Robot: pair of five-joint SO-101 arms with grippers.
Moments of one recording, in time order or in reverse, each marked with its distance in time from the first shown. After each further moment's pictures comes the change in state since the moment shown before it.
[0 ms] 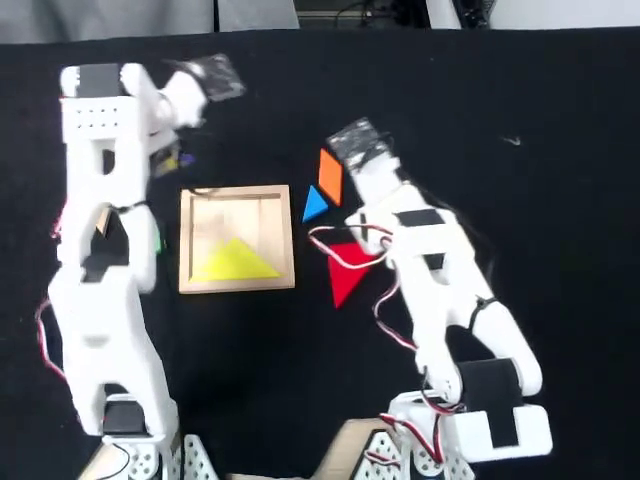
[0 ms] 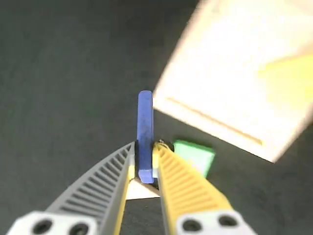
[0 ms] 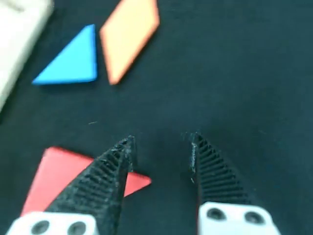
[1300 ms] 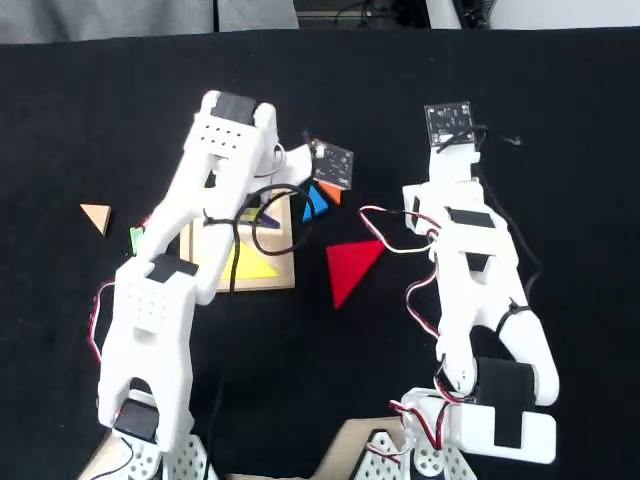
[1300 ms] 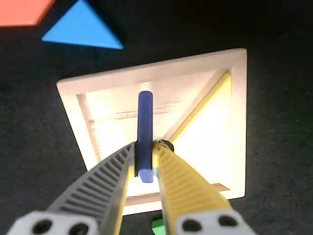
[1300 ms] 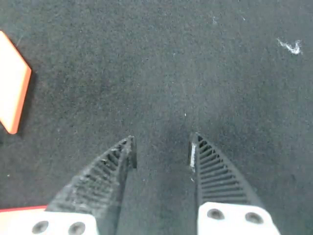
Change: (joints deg) left arm 18.0 8.9 5.2 -0.4 -14.5; right arm 11.9 0.0 0.0 -7.4 -10.9
